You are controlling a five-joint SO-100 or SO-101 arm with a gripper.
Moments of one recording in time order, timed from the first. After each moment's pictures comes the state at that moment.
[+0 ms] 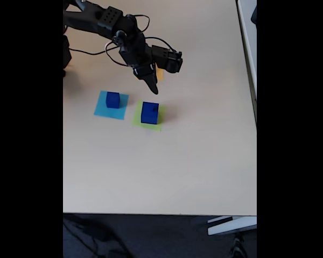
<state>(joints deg) 24.5 83.0 84.3 57.1 64.7</state>
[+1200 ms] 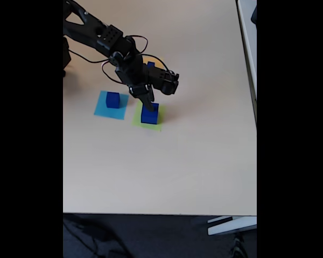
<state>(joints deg) 30.0 77.6 87.7 48.6 63.5</state>
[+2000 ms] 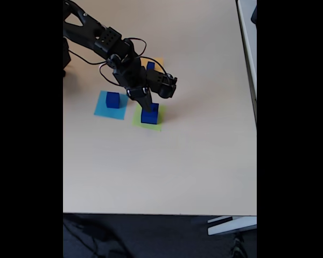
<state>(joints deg) 31.2 77.6 88.4 48.6 63.5</state>
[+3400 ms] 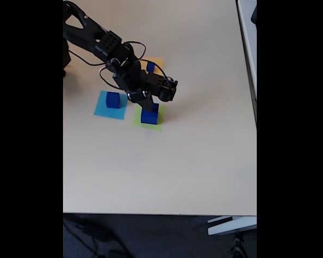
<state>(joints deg) 31.3 76.2 90.3 43.7 64.4</state>
